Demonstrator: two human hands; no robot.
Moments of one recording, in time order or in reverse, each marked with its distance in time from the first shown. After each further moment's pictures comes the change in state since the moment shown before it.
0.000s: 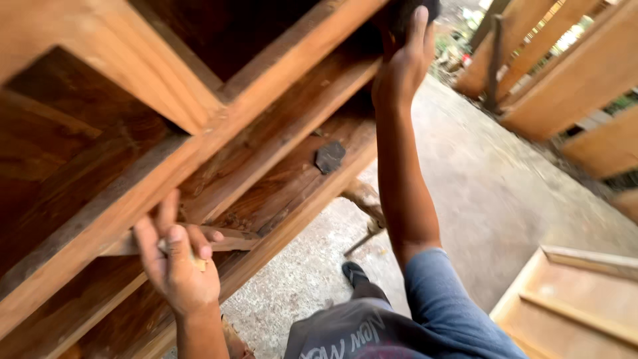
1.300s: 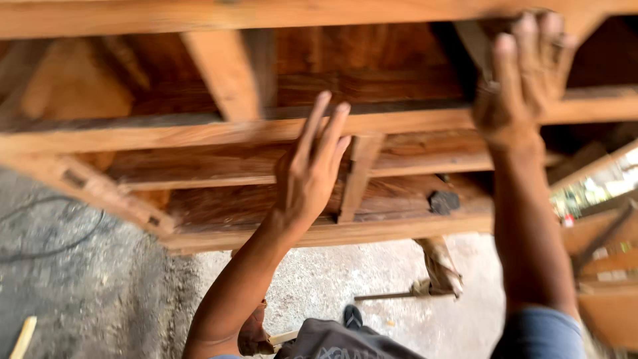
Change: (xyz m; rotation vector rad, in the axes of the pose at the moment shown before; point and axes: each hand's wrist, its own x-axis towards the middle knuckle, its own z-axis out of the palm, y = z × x) left_hand -0.009 0.060 -0.119 1.235 0.304 0.776; right_hand -0.127 -0.022 0.225 -0.923 -1.072 -1.278
